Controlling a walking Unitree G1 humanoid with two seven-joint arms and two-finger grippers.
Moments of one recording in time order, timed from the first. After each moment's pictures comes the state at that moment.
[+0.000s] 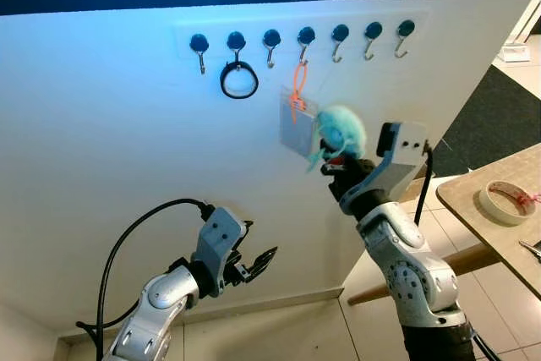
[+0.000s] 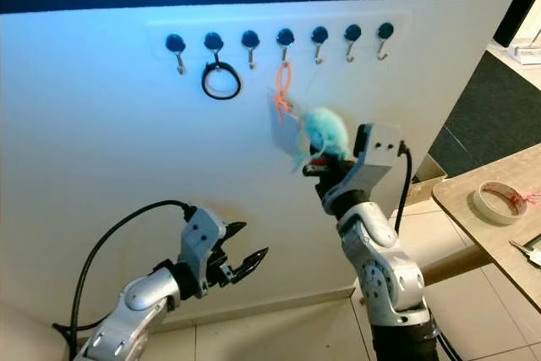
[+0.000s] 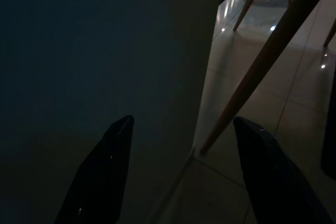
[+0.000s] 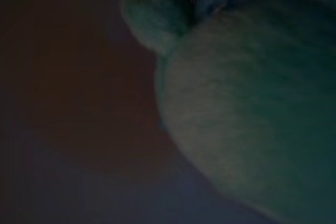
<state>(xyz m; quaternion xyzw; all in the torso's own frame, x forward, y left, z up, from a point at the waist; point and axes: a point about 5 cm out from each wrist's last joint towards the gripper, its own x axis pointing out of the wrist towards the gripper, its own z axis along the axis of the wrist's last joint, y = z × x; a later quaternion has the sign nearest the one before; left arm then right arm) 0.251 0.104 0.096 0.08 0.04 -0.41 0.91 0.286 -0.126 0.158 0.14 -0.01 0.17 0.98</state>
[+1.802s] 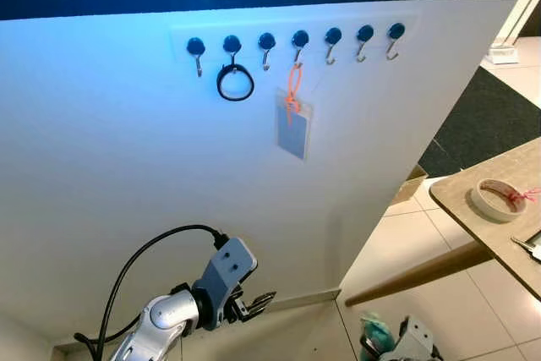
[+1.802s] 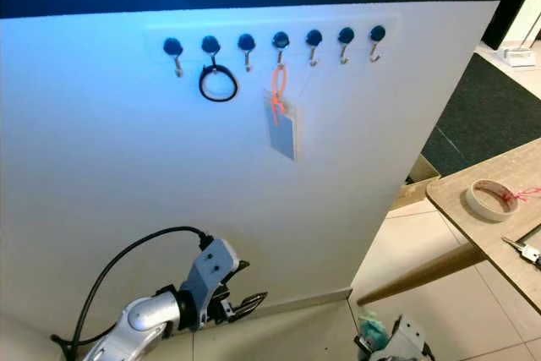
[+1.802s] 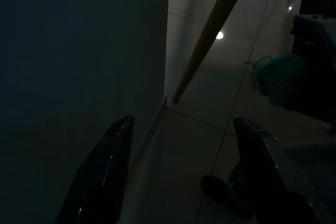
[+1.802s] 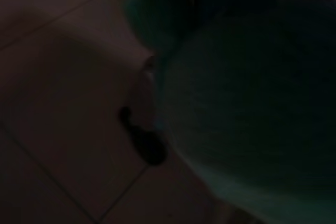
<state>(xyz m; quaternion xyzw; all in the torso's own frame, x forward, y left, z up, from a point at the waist) 0.233 0.105 0.067 0.12 0.15 -0.45 0.87 0.191 -0.214 -0.072 0.33 0.52 -0.19 0.76</state>
